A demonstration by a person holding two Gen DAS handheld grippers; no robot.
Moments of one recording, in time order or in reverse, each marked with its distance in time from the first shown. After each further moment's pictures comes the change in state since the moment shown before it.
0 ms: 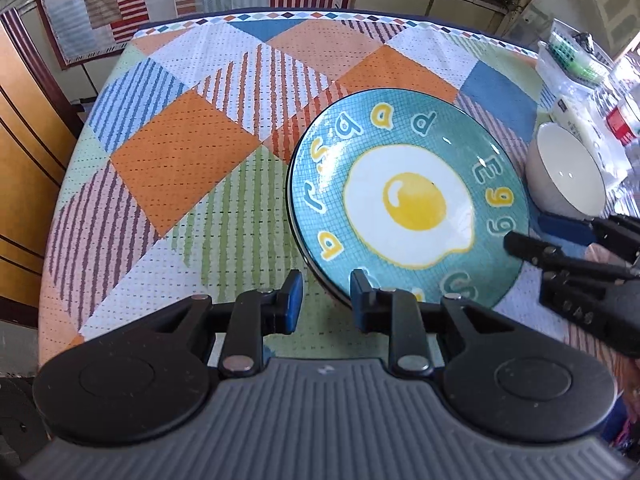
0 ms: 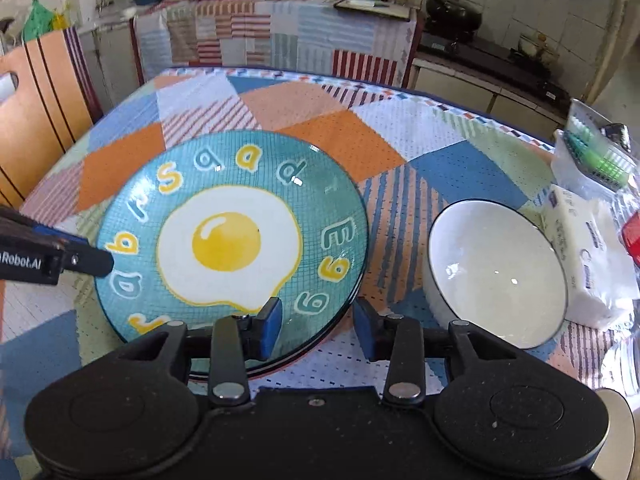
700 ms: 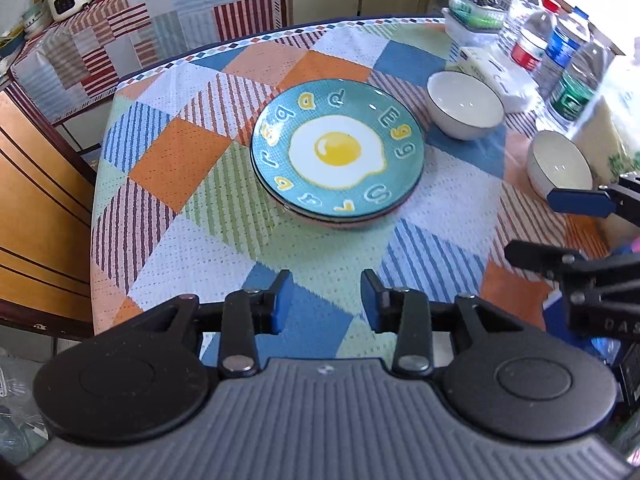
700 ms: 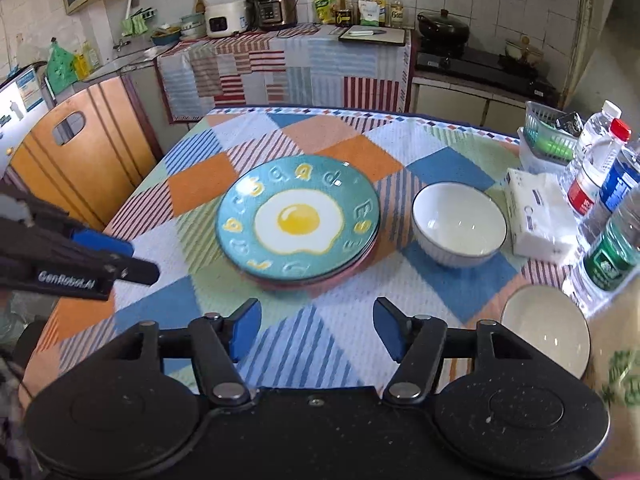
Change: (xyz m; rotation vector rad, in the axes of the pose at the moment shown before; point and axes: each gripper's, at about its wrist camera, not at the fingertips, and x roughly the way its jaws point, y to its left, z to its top) left arm -0.117 -0.032 -0.065 0.230 -0.010 -0.028; right arm -0.150 0.030 -0.056 0.042 -0.034 0.081
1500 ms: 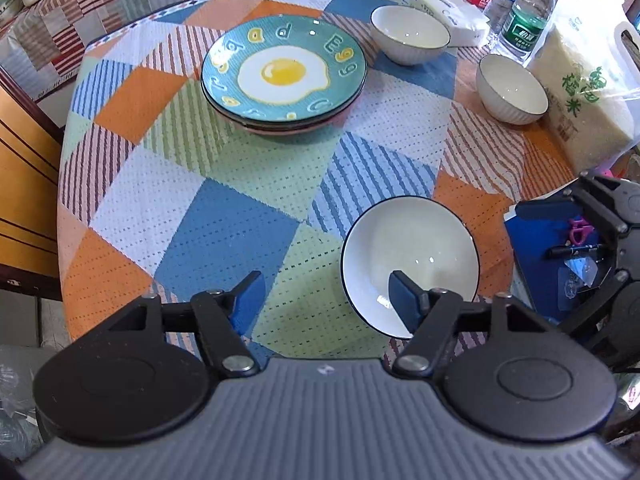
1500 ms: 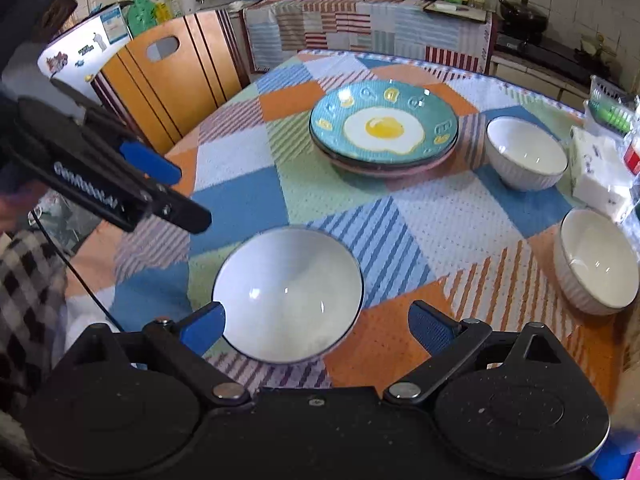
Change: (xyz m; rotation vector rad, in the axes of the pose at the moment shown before) left arm -0.003 -0.032 -0.066 0.039 0.094 -0.073; right arm -0.005 0.007 -0.094 -0.140 0.098 0.200
